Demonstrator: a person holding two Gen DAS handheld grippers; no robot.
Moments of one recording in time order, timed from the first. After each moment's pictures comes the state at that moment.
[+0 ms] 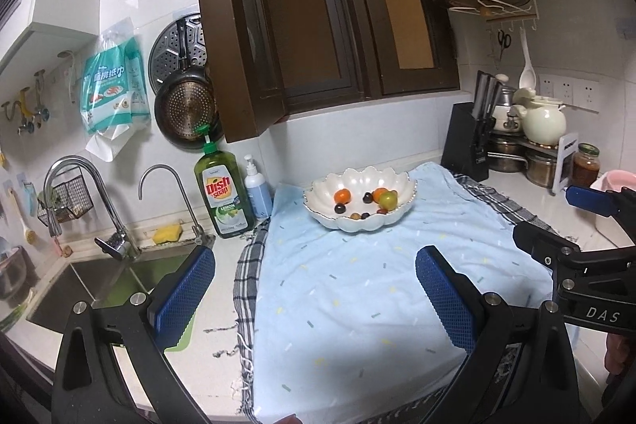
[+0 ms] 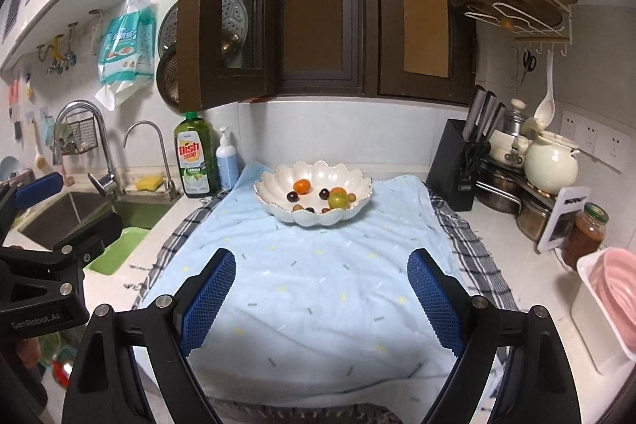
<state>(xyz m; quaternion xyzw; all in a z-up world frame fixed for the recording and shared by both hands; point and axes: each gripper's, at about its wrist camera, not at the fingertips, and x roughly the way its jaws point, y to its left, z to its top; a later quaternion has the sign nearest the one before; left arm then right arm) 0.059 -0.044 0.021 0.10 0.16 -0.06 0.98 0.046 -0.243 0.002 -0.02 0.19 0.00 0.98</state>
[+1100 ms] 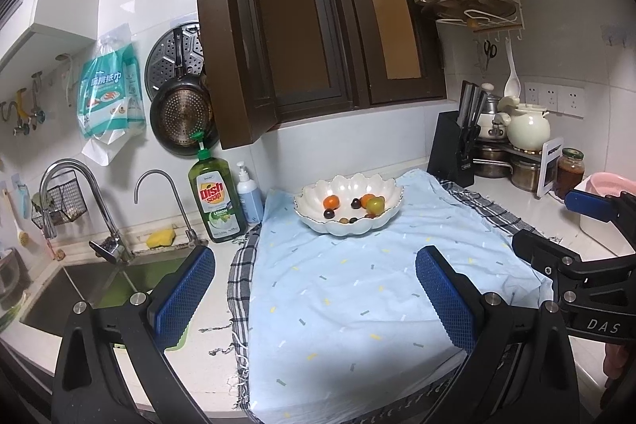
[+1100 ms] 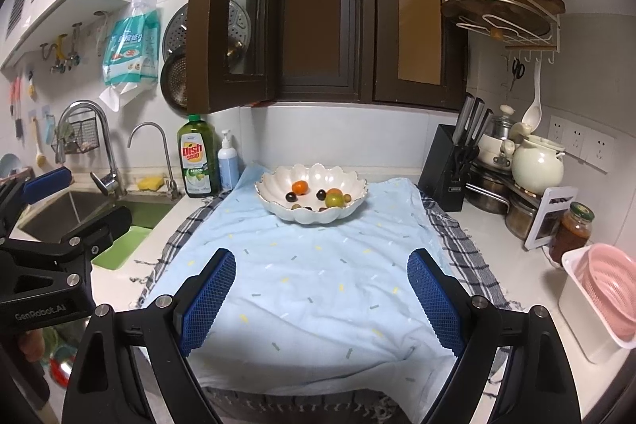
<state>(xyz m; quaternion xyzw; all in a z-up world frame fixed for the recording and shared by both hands) 0.036 -0.041 0.025 0.09 0.14 -0.09 0.98 0.016 -0.241 0.006 -0.03 0.18 0.00 0.98</state>
